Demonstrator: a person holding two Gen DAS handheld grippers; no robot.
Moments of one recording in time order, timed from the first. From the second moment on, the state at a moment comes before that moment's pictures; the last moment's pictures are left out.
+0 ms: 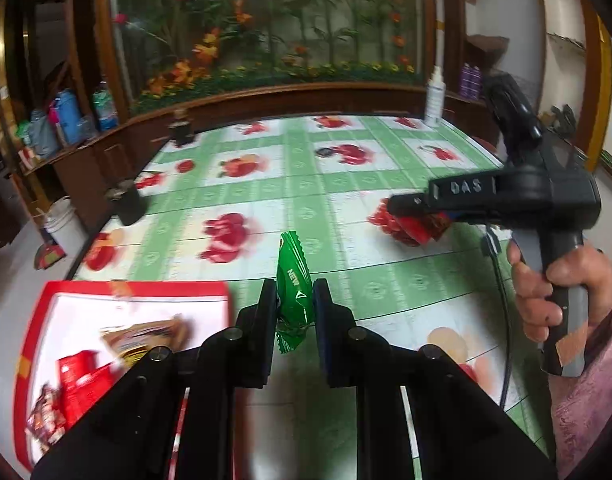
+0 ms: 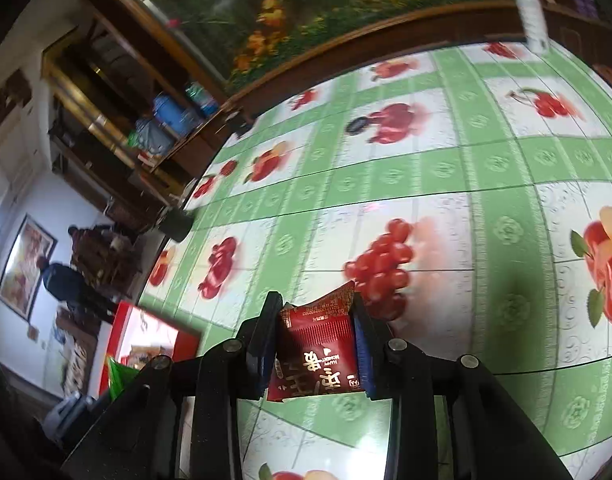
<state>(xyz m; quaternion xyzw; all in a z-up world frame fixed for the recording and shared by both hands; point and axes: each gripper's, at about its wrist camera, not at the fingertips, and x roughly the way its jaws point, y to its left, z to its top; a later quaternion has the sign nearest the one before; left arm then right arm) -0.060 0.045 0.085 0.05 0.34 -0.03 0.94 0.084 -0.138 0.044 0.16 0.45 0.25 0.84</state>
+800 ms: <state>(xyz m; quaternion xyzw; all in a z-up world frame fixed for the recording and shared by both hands) -0.134 0.149 0.108 0.01 0.28 0.06 0.96 0.004 -0.061 0.064 0.11 0.33 0.31 0.88</state>
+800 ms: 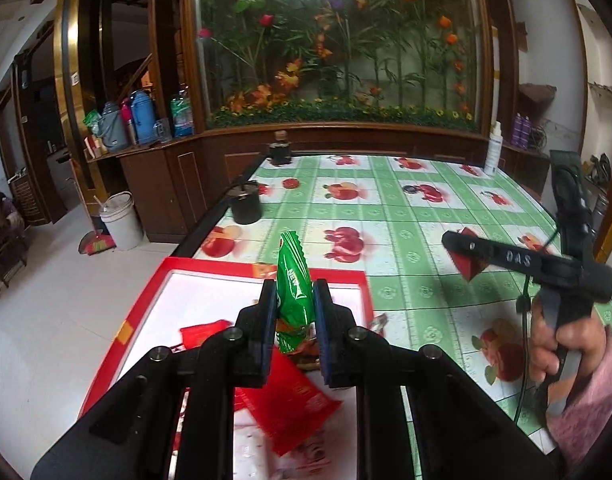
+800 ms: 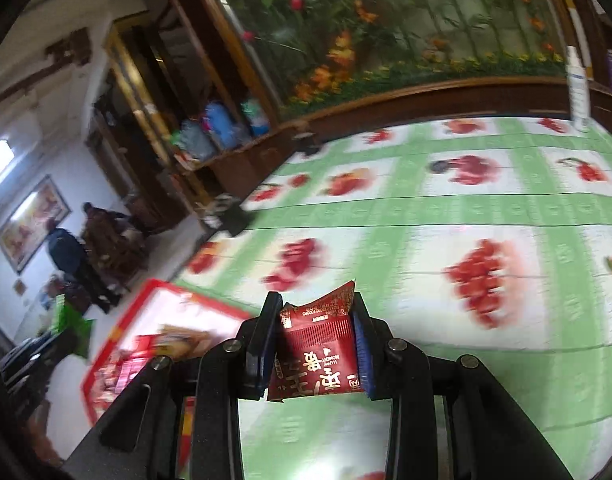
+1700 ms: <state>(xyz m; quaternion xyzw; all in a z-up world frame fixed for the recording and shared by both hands) -0.169 0.236 0.081 -0.04 0.29 0.14 0.94 -0.072 0.087 0.054 0.09 0.34 0.43 0.83</state>
